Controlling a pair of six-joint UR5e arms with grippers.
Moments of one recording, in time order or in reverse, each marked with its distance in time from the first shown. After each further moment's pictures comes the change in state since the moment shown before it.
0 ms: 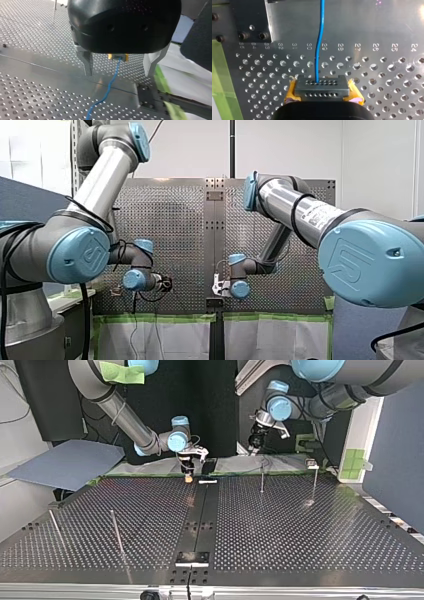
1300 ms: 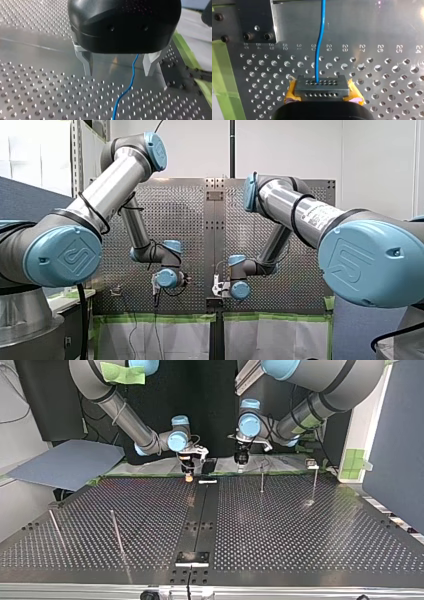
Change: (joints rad) left arm -0.186 -0.121 0.301 -0.131 -0.356 -0.007; right arm 0.000 0.005 0.000 0.000 -0.005 -0.005
